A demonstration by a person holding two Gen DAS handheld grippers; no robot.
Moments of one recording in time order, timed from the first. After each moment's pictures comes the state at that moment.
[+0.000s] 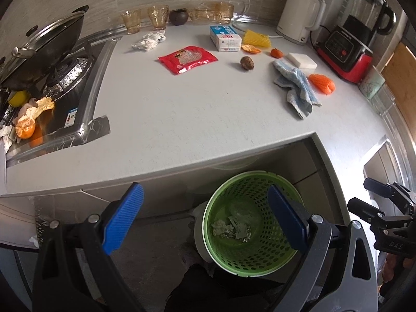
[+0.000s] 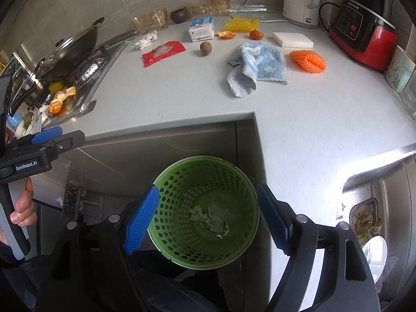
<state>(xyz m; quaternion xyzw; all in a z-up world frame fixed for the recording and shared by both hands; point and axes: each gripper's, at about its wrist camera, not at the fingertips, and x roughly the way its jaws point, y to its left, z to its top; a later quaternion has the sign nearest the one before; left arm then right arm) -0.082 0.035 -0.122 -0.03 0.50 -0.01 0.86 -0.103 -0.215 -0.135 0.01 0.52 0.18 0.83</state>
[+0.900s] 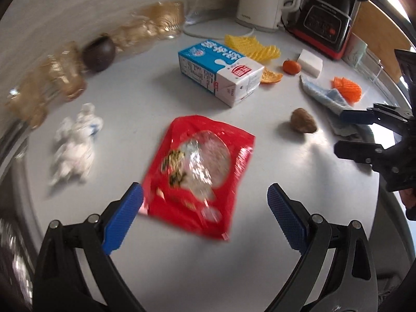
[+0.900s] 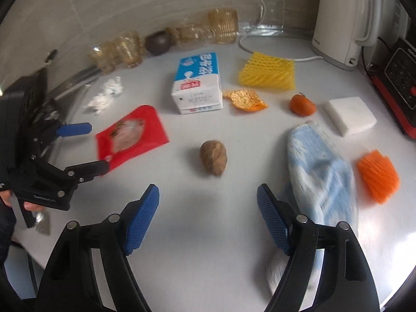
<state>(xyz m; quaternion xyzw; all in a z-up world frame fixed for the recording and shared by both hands) 0.224 0.093 -0.193 0.12 0.48 -0.26 0.83 0.160 -0.106 -0.182 0.01 0.50 0.12 0.86</state>
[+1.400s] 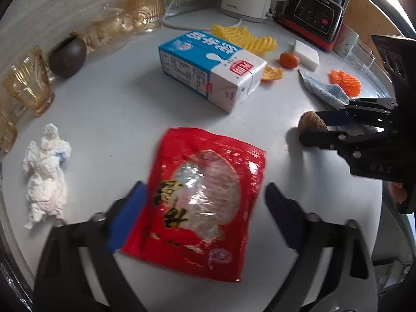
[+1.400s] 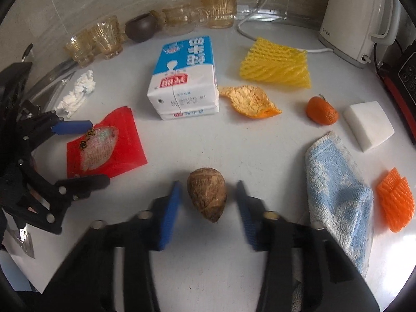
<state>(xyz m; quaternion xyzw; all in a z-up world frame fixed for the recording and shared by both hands) 0.254 0.076 -0.213 0.13 0.49 -0.30 0.81 0.202 -0.094 -0.209 -0.01 0.53 0.10 0.84</state>
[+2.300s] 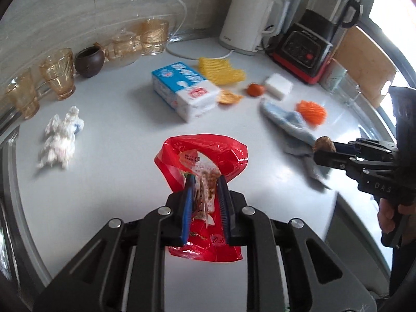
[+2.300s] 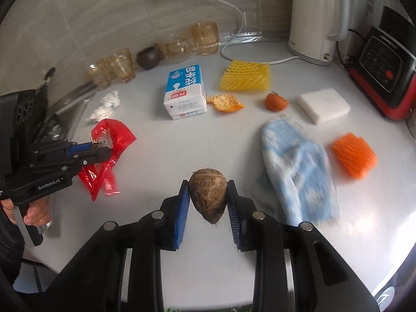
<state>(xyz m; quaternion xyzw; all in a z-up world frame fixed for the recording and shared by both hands) 0.161 0.074 -0.150 0.03 0.46 -0.28 0.84 0.094 -0.137 -0.140 0.04 0.48 0.10 0.87</state>
